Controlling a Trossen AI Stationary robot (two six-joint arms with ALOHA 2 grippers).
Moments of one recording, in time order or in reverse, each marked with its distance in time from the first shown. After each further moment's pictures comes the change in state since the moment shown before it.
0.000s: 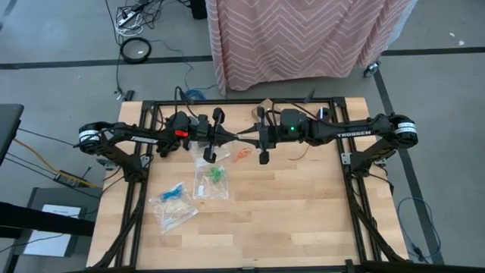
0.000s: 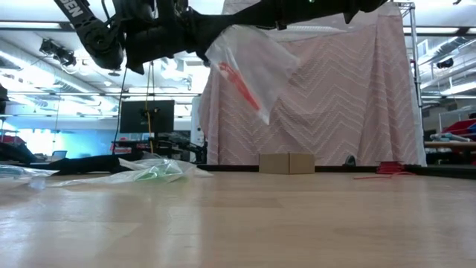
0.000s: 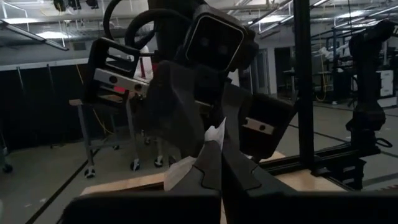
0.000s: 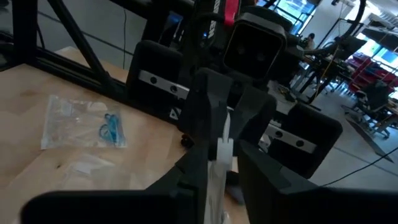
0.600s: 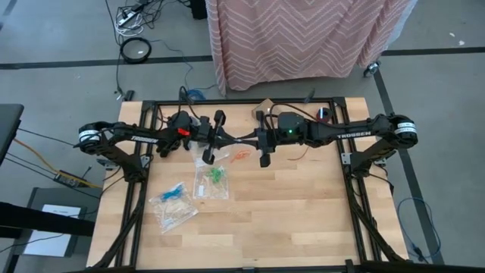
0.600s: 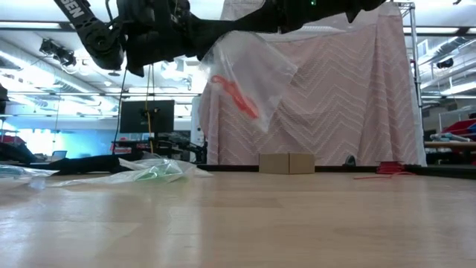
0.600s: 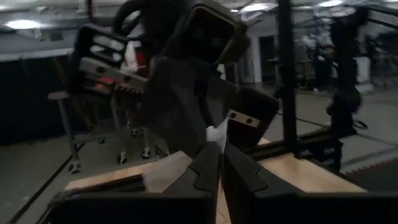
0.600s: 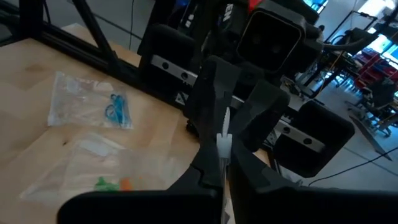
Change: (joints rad) left arm 0.002 0.000 0.000 -0.062 0.080 0.029; right arm 0.010 0.000 0.001 -0.068 0.028 -0.055
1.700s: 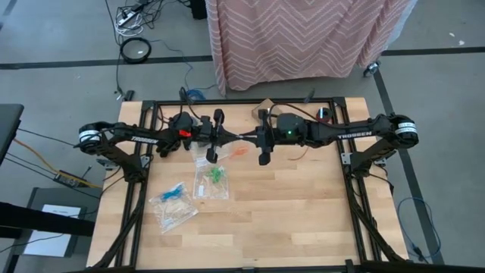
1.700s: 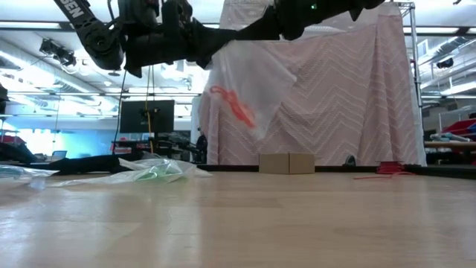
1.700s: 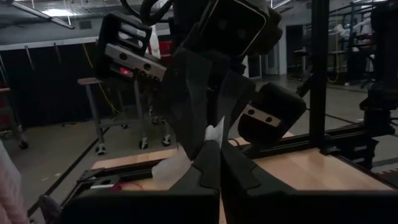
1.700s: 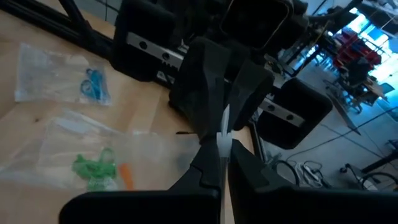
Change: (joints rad) left arm -0.002 -0.001 -0.002 -0.023 -0.123 0.017; right arm 0.013 -0.002 0.001 -0.068 0.128 -0.017
